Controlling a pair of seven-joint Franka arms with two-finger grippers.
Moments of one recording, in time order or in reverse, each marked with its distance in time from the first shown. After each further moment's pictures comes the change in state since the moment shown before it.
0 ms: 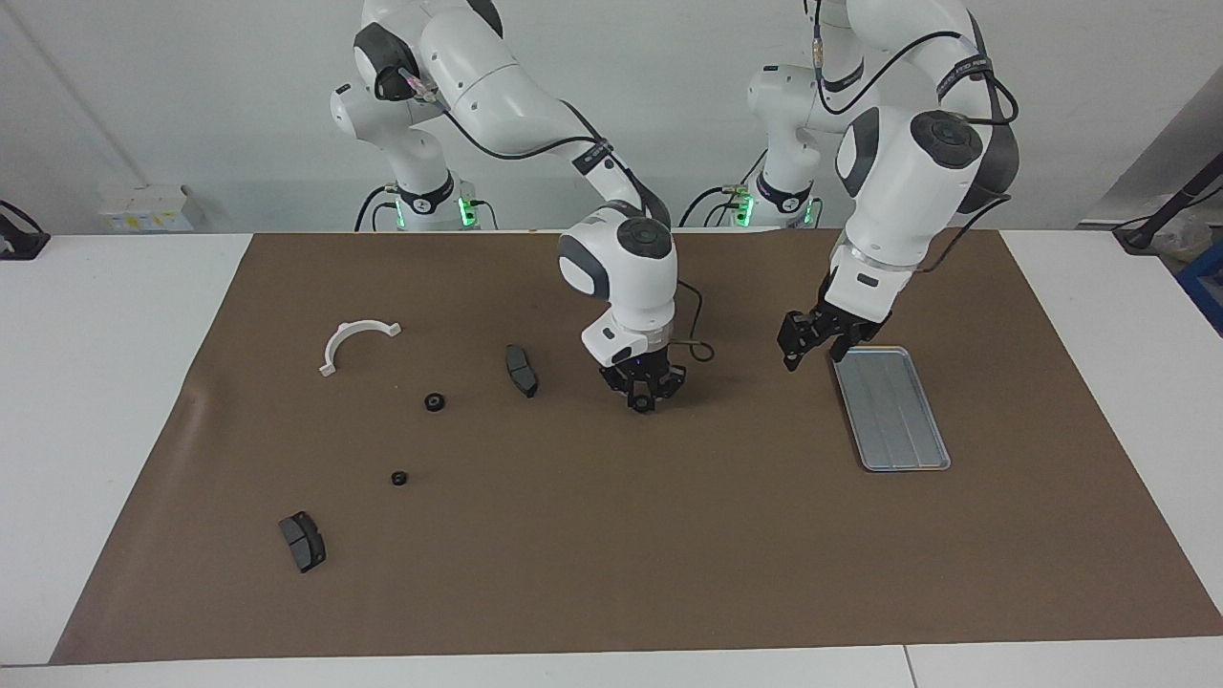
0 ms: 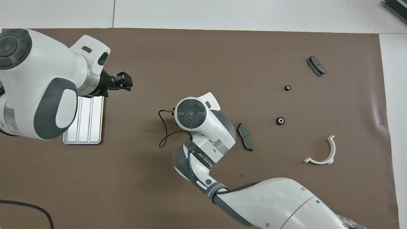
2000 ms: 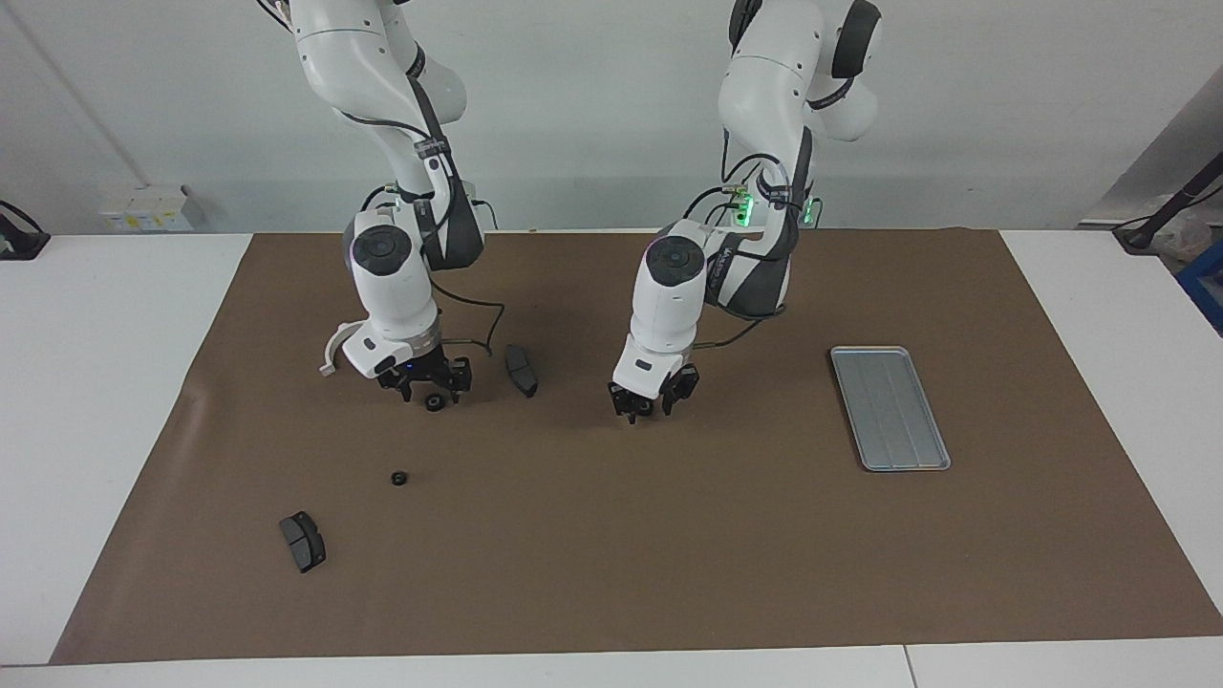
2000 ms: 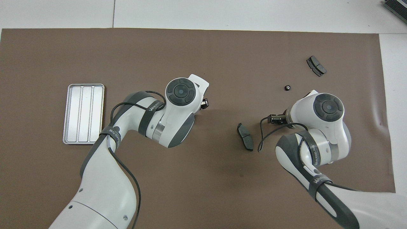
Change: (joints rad) left arm -0.329 0.372 -0.003 0.052 0.061 0.259 -0.347; right arm -0.496 -0.392 -0.015 -0.601 0.057 0.117 -0.706
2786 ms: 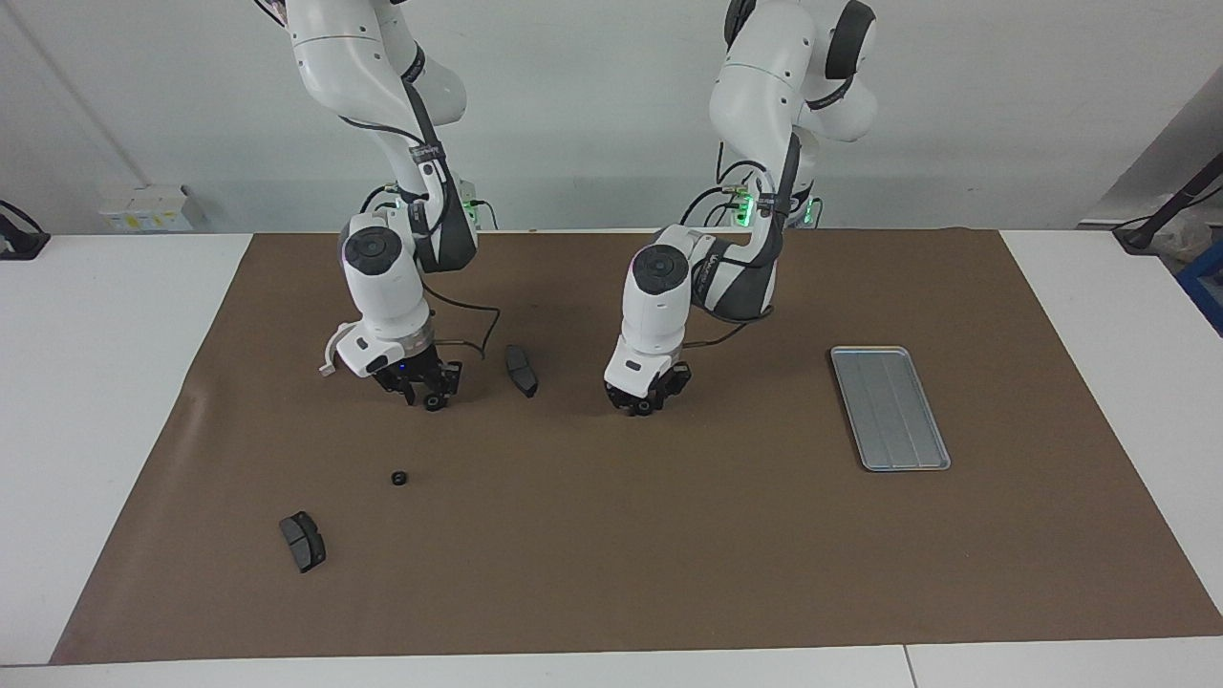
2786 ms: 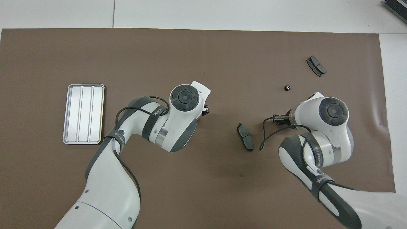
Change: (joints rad) left arm -0.021 -0.001 0.000 -0.035 0.001 0.003 0.001; right arm -0.027 0.000 0.001 -0.032 0.005 0.061 -0.004
